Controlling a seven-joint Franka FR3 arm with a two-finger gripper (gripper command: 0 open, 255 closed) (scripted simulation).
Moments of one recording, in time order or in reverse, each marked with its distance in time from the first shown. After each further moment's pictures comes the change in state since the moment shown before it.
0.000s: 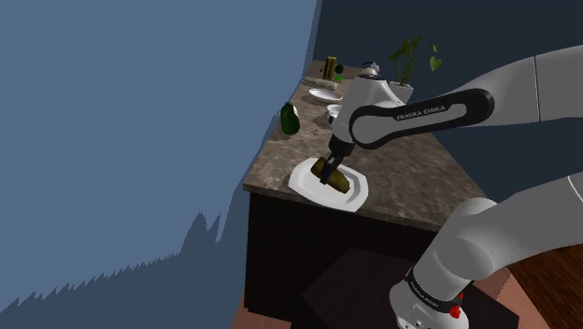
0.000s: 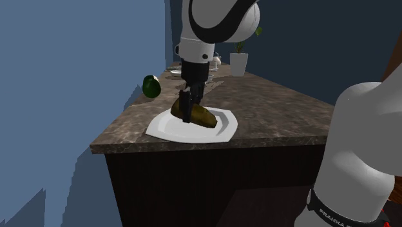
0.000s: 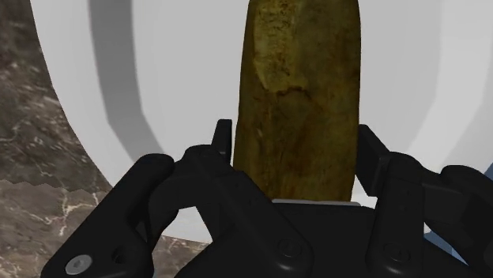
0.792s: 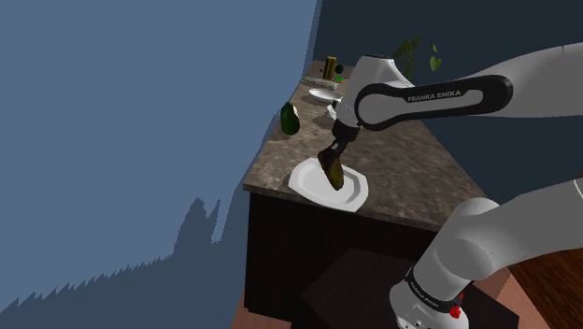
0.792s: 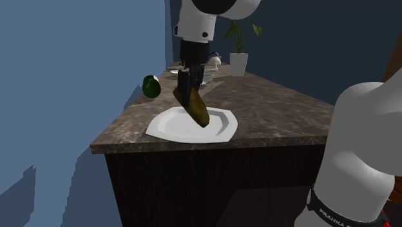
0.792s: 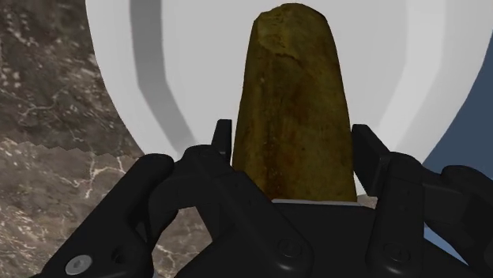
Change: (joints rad) arm 0.000 -0.049 -0.004 0.088 -0.001 -0.127 -0.002
